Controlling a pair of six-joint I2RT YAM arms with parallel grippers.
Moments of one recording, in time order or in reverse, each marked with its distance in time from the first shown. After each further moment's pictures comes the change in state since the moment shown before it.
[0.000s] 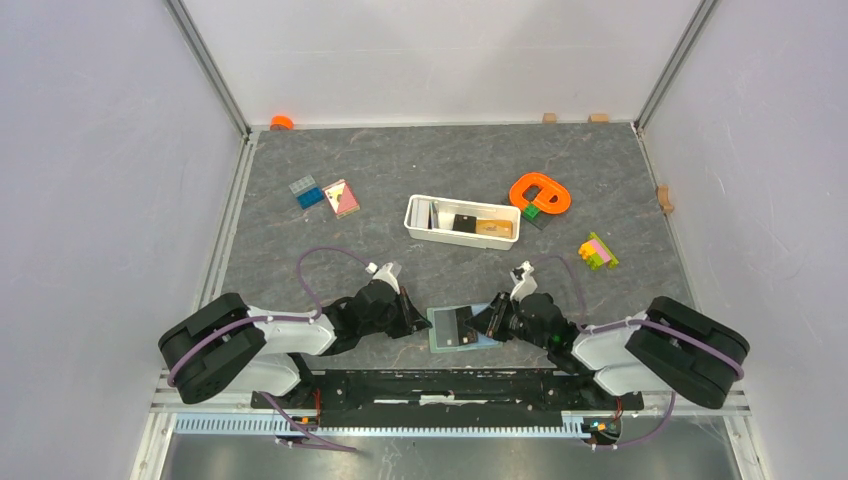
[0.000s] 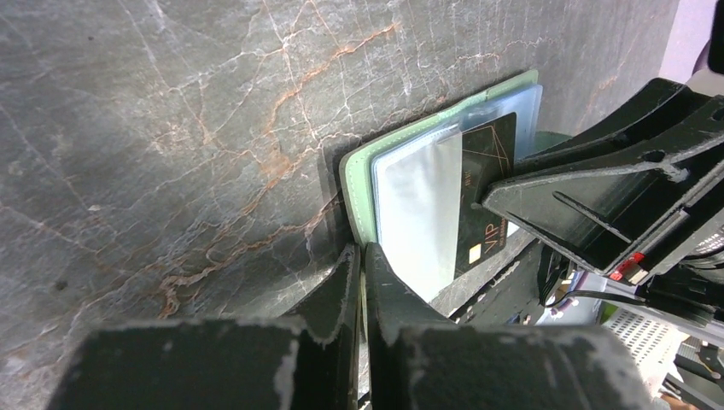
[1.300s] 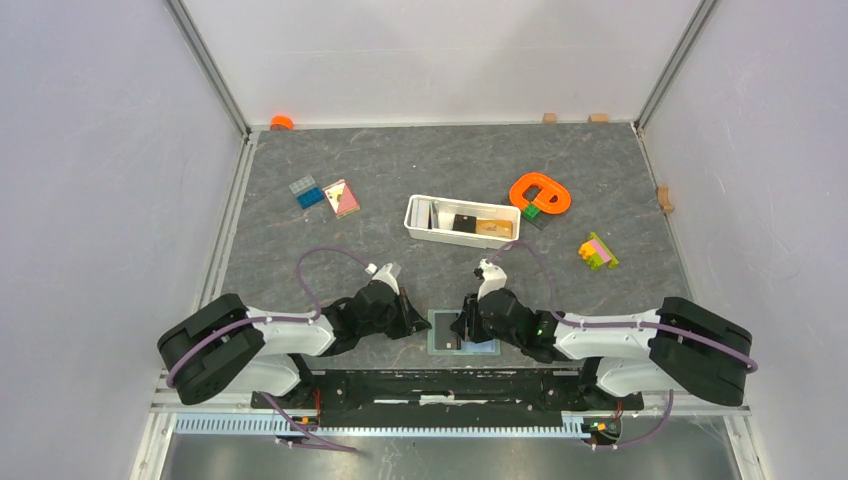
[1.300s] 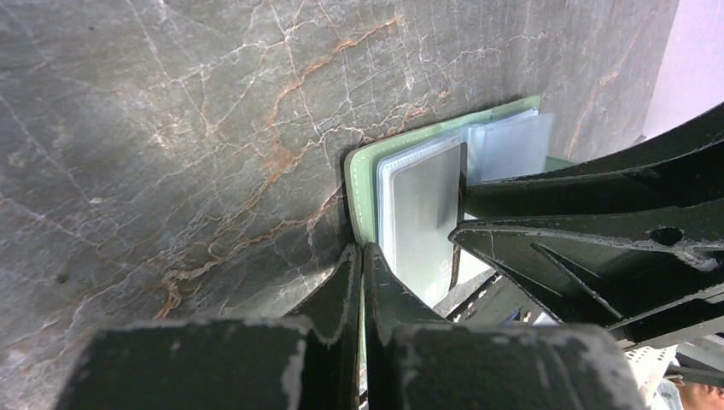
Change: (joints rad) left arm 0.000 -0.005 -0.006 0.001 0.000 -0.001; right arm 0.226 -0.066 0.310 -0.584 0.243 -0.233
